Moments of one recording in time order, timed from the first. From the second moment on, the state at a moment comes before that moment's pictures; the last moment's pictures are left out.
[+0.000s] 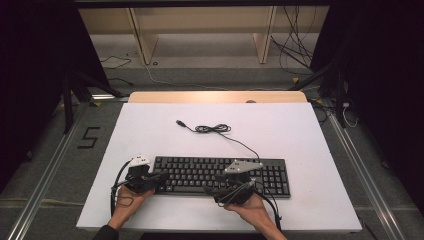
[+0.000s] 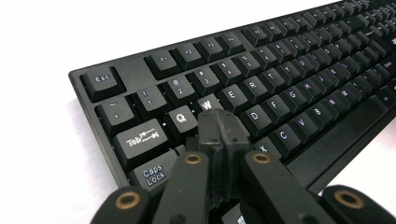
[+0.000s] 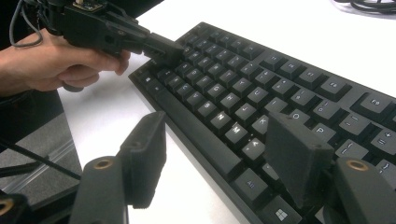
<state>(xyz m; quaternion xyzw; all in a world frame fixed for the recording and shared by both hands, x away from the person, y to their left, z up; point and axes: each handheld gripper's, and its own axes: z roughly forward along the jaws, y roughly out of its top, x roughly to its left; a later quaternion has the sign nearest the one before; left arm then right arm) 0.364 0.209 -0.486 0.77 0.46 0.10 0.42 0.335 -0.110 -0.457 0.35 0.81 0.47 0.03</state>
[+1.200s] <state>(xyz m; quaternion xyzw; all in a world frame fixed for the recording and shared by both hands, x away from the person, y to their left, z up) 0.353 0.213 -0.471 0.75 0.46 0.10 0.48 0.336 -0.100 -0.462 0.34 0.82 0.47 0.02</state>
